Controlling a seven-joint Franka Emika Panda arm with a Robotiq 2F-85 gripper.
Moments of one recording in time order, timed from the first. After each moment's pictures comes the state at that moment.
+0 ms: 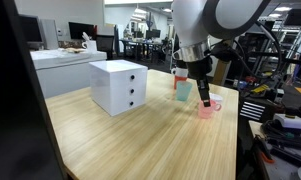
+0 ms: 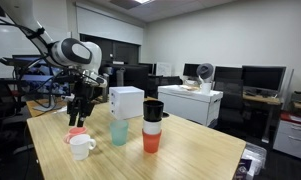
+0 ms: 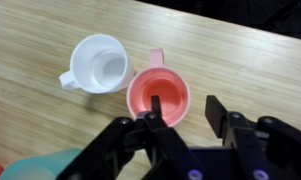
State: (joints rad) arm -0.02 -0.05 -0.05 -2.49 -0.28 2.06 -0.03
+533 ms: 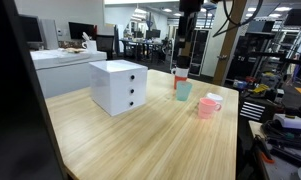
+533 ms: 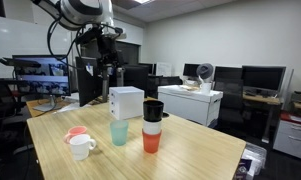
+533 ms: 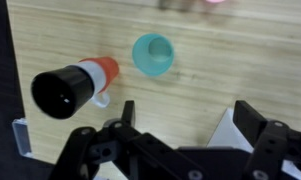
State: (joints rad) arm -0.07 -0.20 -0.11 -2.19 -0.28 2.03 -0.03
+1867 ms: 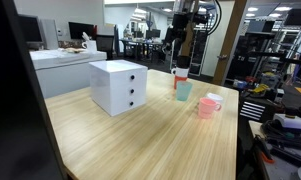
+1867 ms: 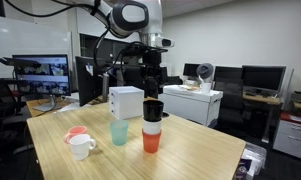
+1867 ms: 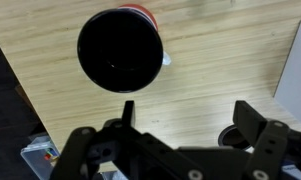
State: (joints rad) arm -0.25 0.20 -0.24 -1.84 0.07 2.16 -0.20
